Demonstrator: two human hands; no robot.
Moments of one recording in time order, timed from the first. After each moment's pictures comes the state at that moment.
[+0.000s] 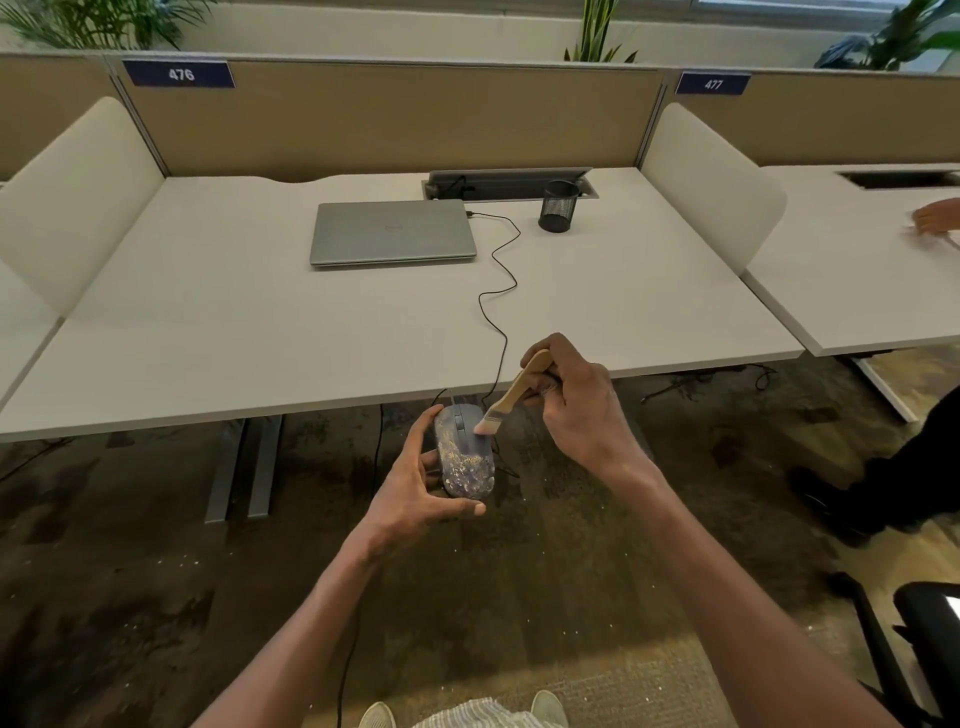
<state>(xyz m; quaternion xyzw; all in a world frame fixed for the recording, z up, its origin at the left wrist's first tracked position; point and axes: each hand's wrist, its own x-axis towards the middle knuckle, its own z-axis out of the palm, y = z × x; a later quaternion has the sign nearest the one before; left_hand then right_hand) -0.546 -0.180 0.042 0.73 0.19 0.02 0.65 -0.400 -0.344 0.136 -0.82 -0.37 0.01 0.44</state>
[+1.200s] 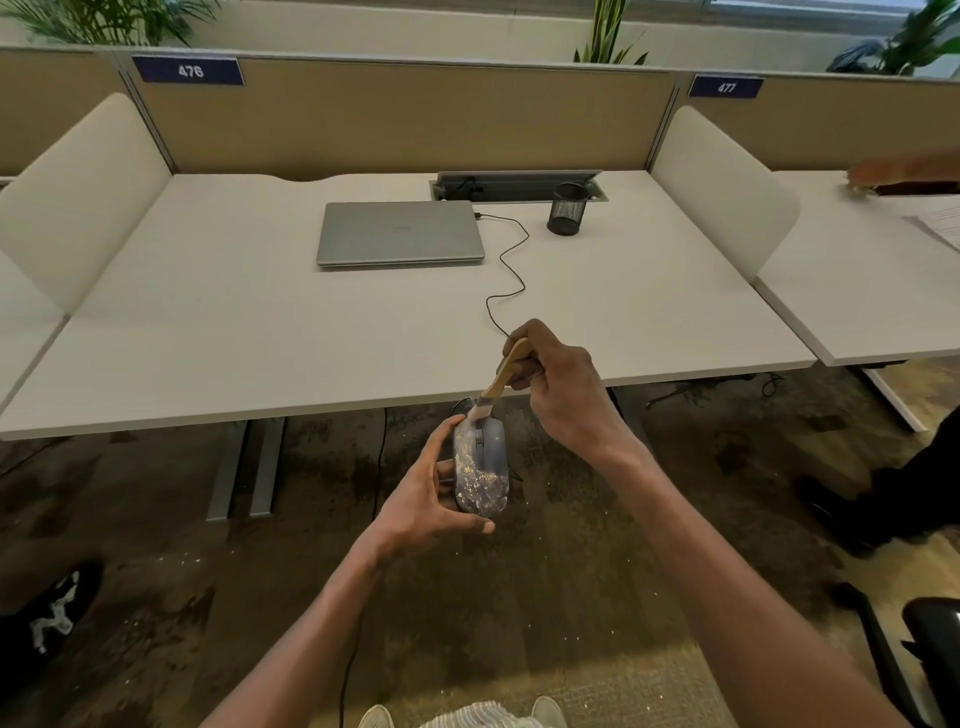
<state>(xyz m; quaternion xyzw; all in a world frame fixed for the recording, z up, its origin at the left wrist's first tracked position) -0.533 -0.170 0.020 0.73 0.13 0.01 0.67 -0.383 -0.311 0.139 -0.80 -0.43 0.00 0.42</state>
